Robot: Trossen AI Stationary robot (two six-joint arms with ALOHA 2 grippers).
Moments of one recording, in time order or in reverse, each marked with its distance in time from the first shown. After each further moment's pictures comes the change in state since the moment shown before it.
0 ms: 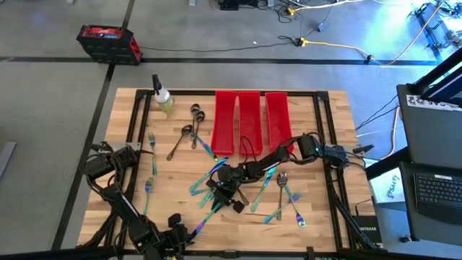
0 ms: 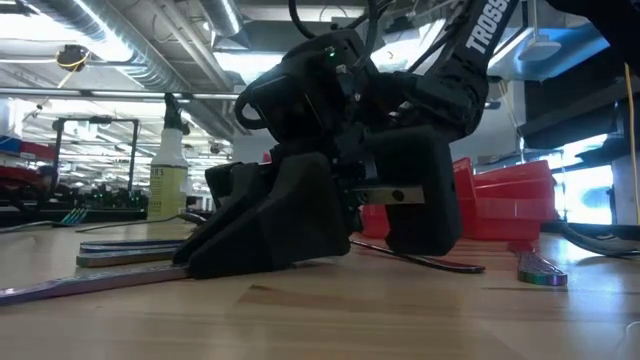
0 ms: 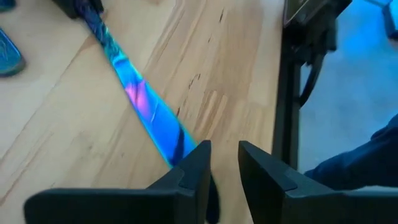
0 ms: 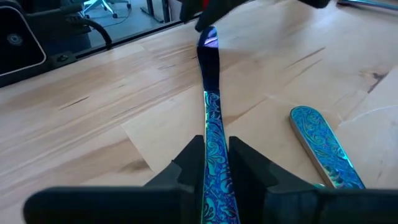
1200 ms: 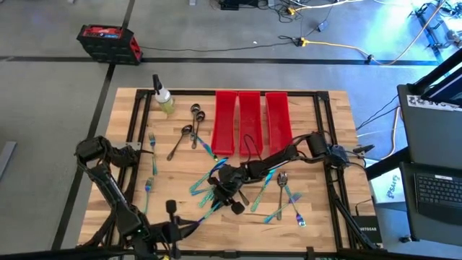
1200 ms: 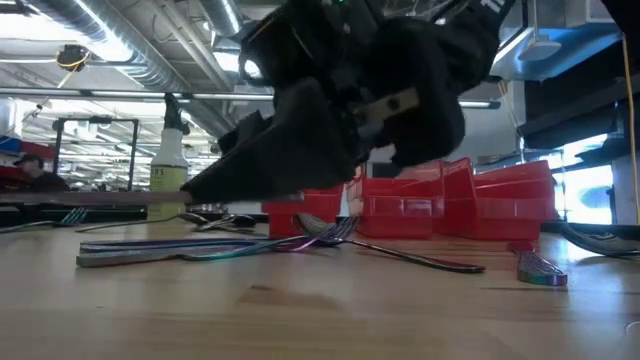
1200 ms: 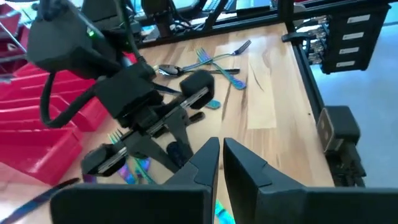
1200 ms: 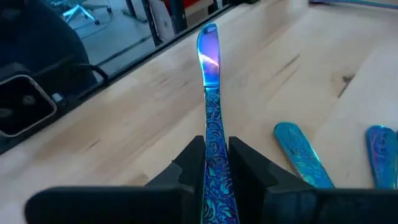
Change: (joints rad) left arm -0.001 -0.215 0.022 -0.106 -0.462 0.575; right arm 0.029 -0.166 -0.001 -0.105 0.091 0.168
